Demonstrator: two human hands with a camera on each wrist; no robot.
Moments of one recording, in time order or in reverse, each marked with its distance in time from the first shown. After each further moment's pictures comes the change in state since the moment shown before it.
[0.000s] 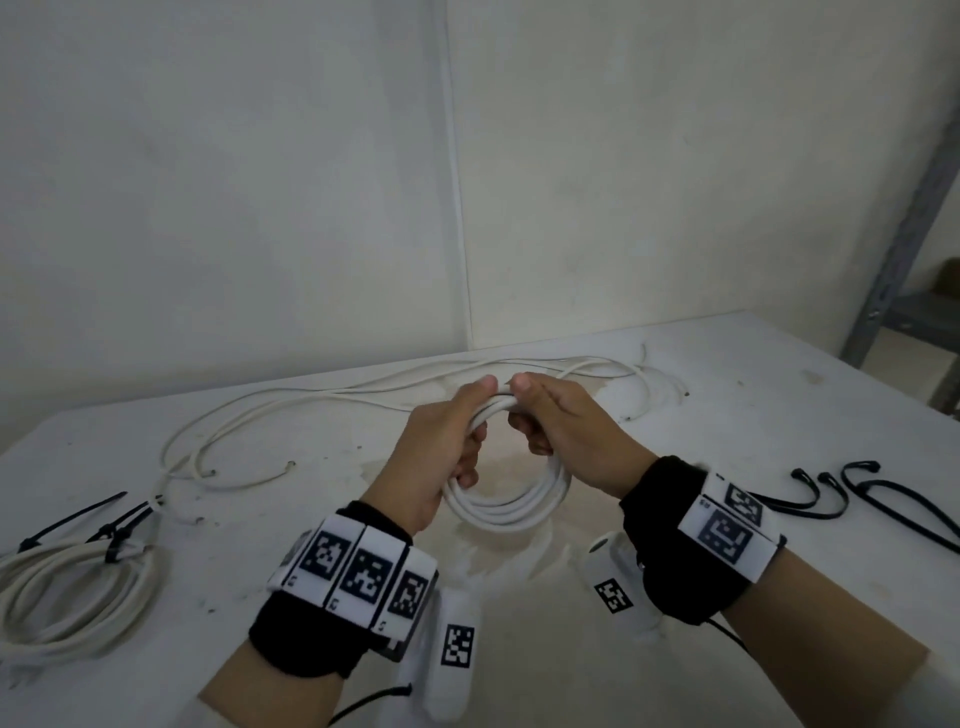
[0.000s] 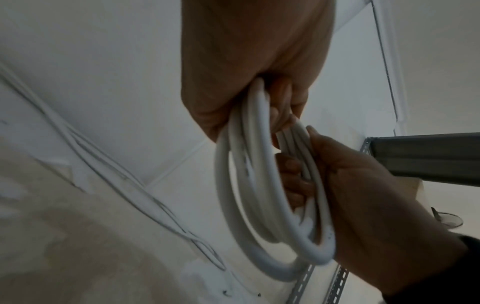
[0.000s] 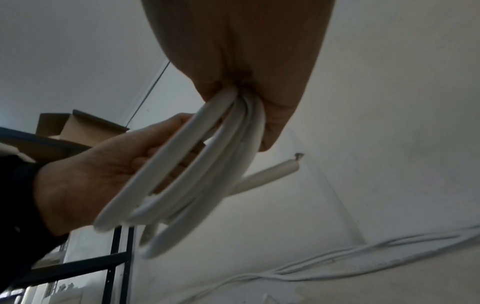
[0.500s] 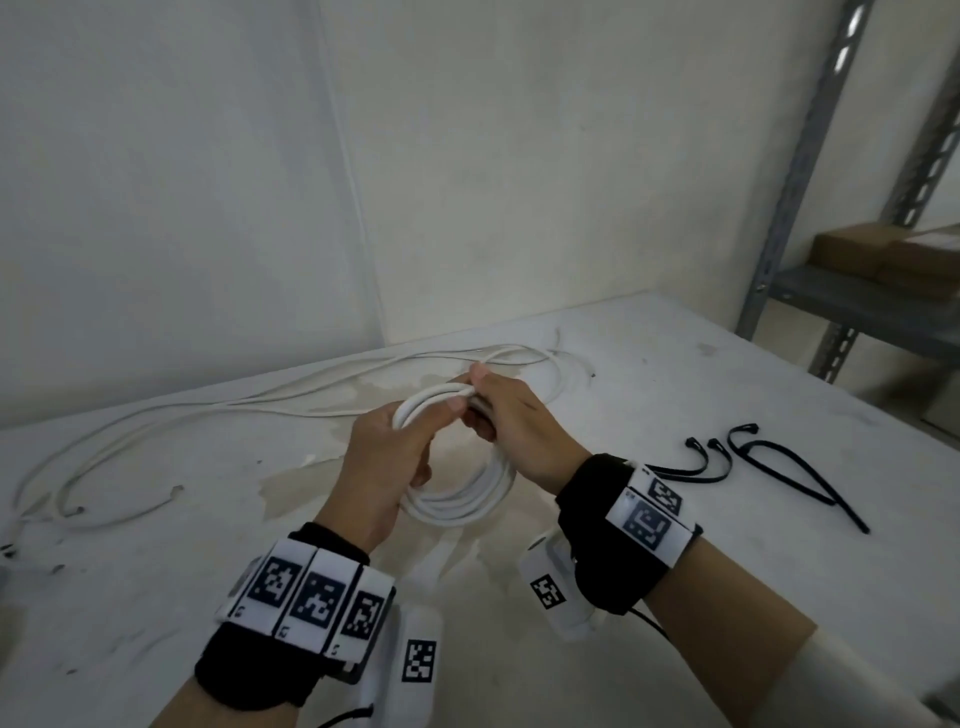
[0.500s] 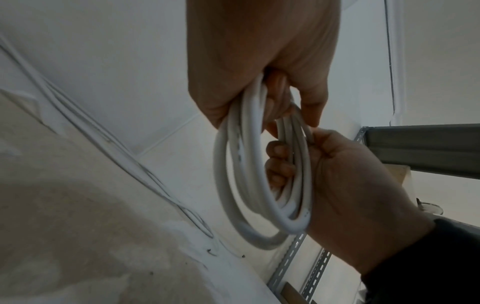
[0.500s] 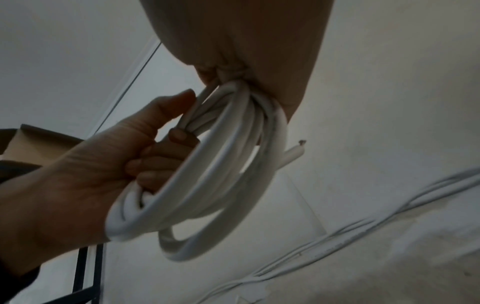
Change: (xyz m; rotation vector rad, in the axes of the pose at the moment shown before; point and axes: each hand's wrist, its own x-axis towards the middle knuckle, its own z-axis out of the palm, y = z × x) left_hand 0.009 -0.017 0.051 -0.036 0.034 0.122; right_hand -0.017 0.020 -0.034 0.032 0.143 0.018
